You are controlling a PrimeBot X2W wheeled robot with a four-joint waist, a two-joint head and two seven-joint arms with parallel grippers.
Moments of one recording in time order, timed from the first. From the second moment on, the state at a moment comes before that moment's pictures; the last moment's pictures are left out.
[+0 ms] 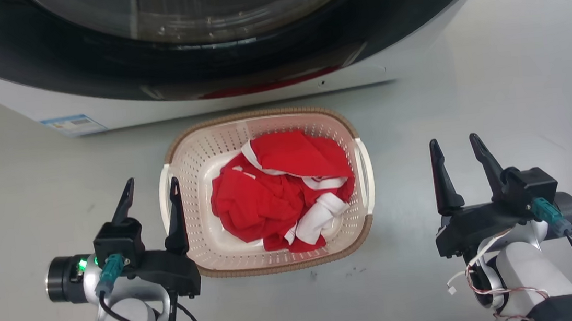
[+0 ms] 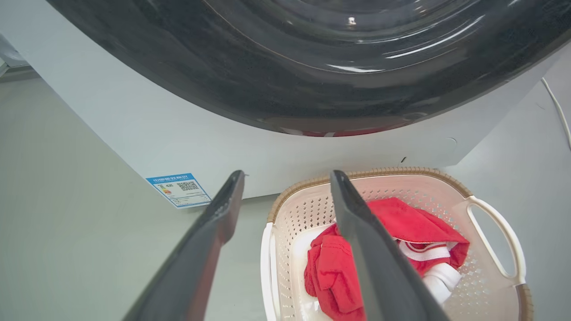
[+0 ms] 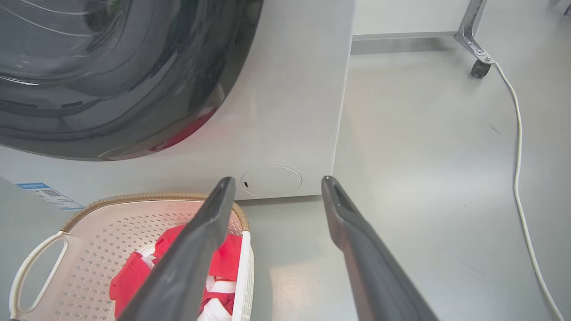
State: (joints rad) left arm -0.37 0.09 -0.21 0.44 -0.20 0.08 -0.22; right arm -0.41 -0.08 0.23 0.43 0.24 -0.06 -0.25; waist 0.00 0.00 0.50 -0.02
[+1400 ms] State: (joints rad) left arm -0.71 0.07 -0.15 0.78 -0.23 0.10 -0.24; right arm -0.78 -0.07 0.36 0.65 0.26 -0.04 -0.26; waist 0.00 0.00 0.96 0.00
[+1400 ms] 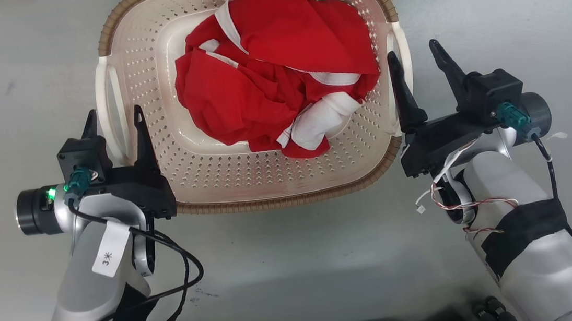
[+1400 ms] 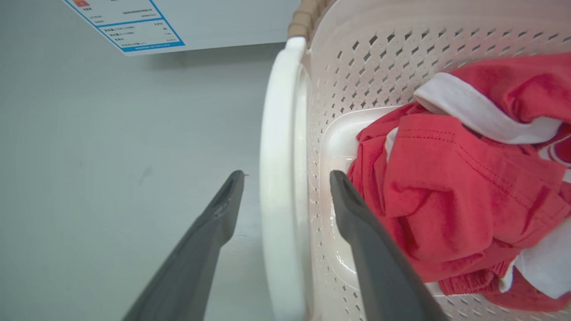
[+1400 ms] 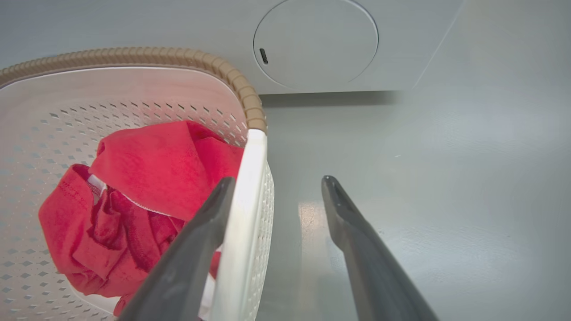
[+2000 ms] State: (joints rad) left arm -0.83 0.06 -0.18 0.92 -0.23 0.07 -0.25; right arm -0.84 -0.07 0.52 0.73 0.47 -0.11 -0.26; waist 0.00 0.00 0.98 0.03
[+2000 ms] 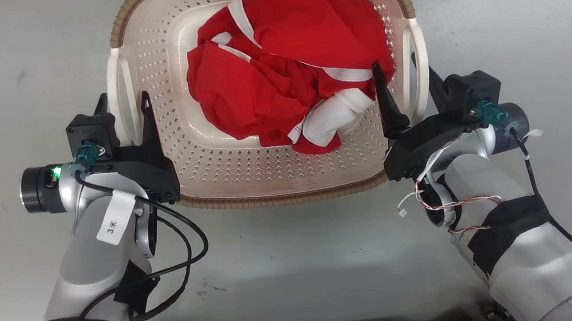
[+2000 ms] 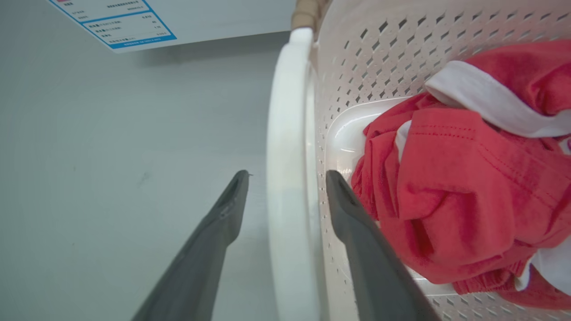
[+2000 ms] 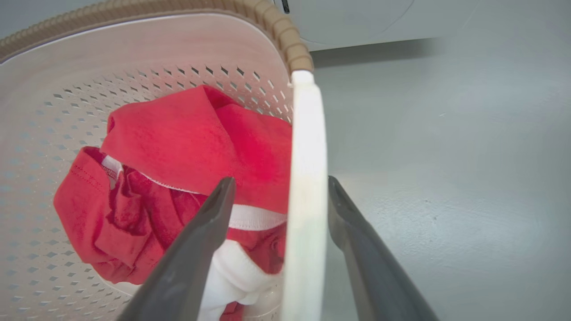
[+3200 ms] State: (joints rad) left arm -0.80 0.02 -0.33 1.13 -0.34 0.03 -0.23; right arm -0.84 -0.06 0.72 0.99 0.73 -0.13 -0.23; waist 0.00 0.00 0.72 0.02
